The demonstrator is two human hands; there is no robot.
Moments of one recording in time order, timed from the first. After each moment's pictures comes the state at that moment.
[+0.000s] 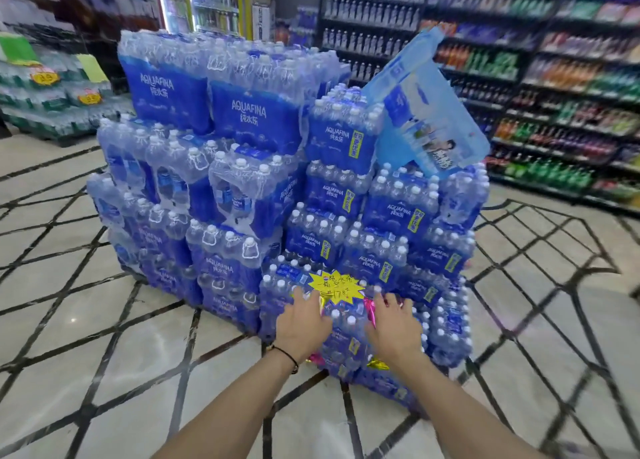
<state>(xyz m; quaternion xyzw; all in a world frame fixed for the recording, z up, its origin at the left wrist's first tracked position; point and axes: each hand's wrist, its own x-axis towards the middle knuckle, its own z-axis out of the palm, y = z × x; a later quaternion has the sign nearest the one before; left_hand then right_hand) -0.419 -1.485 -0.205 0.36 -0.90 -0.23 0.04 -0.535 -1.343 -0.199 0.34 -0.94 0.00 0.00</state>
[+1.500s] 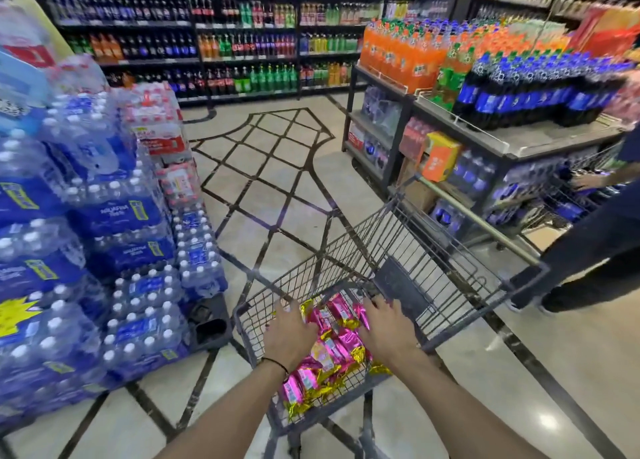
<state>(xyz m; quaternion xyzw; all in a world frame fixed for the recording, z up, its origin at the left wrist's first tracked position) -0.646 -0.759 -0.295 0.07 -0.96 -0.24 -0.11 -0.629 -0.564 -0.251 -0.01 -0.99 0.03 -0.11</state>
